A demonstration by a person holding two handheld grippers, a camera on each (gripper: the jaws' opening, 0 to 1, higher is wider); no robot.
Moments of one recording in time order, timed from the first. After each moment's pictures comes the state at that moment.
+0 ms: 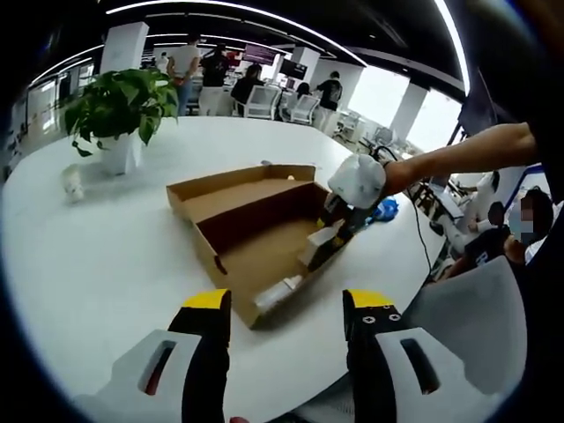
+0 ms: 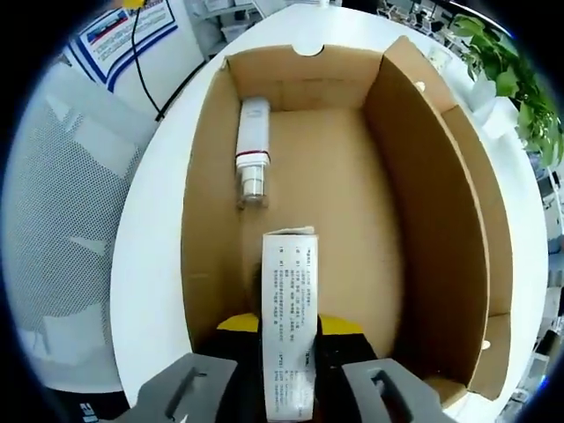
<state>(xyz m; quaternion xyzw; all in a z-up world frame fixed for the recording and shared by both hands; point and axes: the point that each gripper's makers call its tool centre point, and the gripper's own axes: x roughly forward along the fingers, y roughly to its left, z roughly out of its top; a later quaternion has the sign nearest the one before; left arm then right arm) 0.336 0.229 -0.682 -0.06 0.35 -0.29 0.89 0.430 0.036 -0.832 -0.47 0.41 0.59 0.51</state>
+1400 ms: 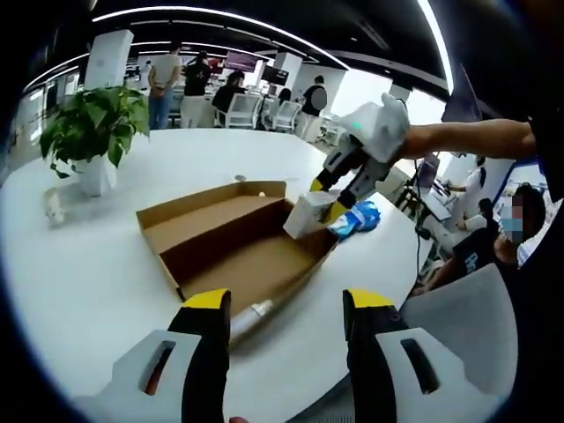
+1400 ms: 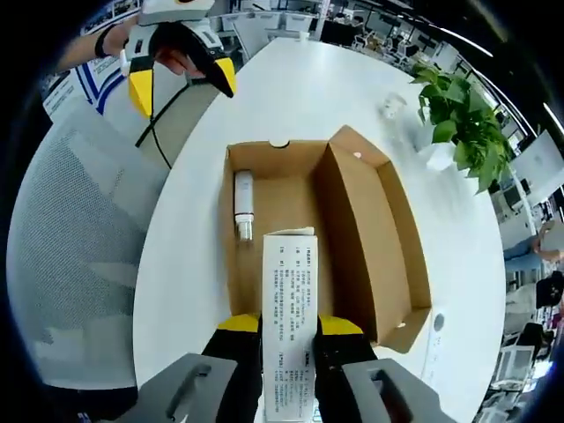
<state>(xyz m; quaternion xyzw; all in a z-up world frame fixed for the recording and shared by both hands) 0.343 0.167 -0.652 -0.06 0.33 -0.33 0.88 0.441 0.023 -0.706 -0.46 0.35 0.58 0.58</state>
